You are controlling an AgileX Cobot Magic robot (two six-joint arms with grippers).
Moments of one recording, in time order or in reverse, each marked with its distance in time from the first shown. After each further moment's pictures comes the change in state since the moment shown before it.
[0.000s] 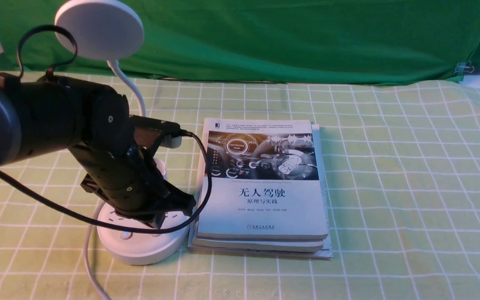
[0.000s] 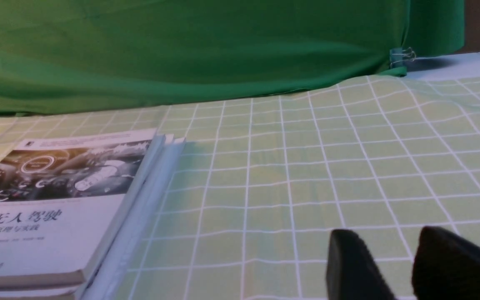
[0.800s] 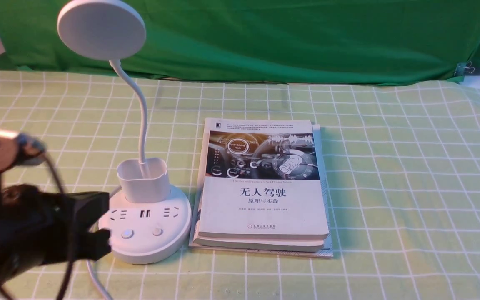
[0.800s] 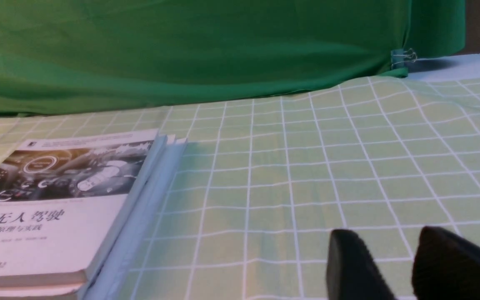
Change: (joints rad) right arm 0.000 0.000 0.000 0.000 -0.002 0.000; left arm 0.000 -0.924 0.666 -0.047 -0.616 -0.031
